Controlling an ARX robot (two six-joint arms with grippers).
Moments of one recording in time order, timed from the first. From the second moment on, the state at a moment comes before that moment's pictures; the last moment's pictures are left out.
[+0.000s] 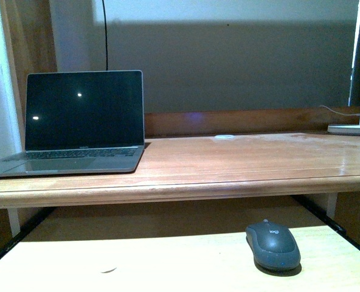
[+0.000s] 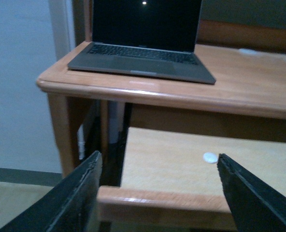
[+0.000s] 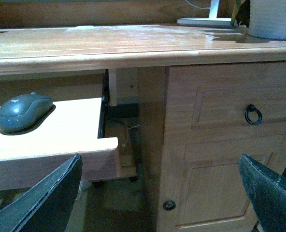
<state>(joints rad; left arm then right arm) -0.42 0.34 0.30 0.00 -0.40 -0.10 0.00 0.00 0.02 0.00 0.00 0.00</state>
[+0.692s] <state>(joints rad) -0.01 0.07 0.07 -0.01 -0.01 -0.01 0.00 0.00 0.02 0.00 0.00 0.00</state>
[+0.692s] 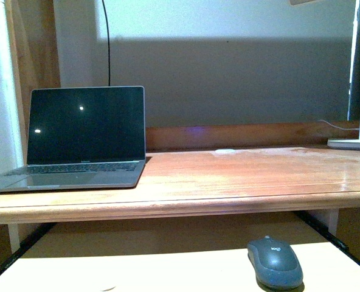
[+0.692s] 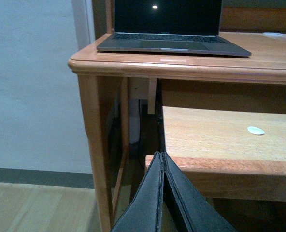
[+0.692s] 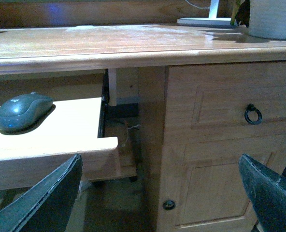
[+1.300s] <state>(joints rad) -0.01 0.01 0.01 0.00 0.00 -0.01 0.00 0.00 0.02 0.00 0.00 0.00</state>
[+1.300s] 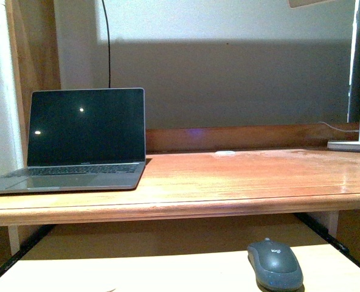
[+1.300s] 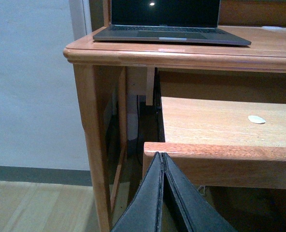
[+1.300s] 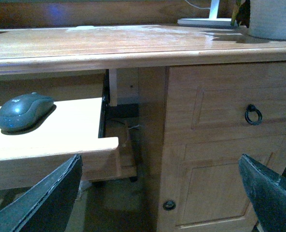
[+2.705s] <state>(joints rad) -0.01 0.01 0.01 0.00 0.00 -0.01 0.63 1.53 0.81 0.39 0.39 -0.02</state>
